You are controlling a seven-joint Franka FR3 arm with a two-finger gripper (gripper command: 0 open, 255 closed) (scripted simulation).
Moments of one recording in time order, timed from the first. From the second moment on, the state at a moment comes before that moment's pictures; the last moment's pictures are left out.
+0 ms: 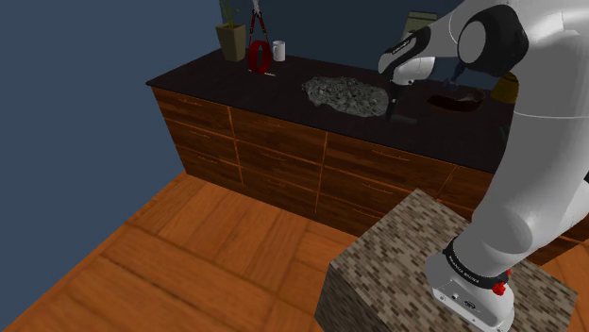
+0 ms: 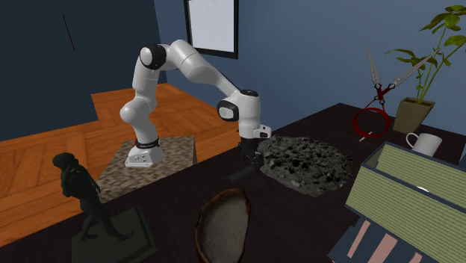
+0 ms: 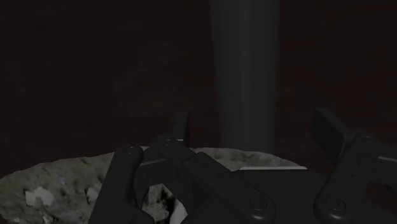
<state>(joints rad) -0.22 0.41 -0.42 -1.88 0.17 2.33 -1.14</state>
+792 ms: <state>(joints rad) -0.22 0.41 -0.41 -1.88 0.18 2.32 -1.14</state>
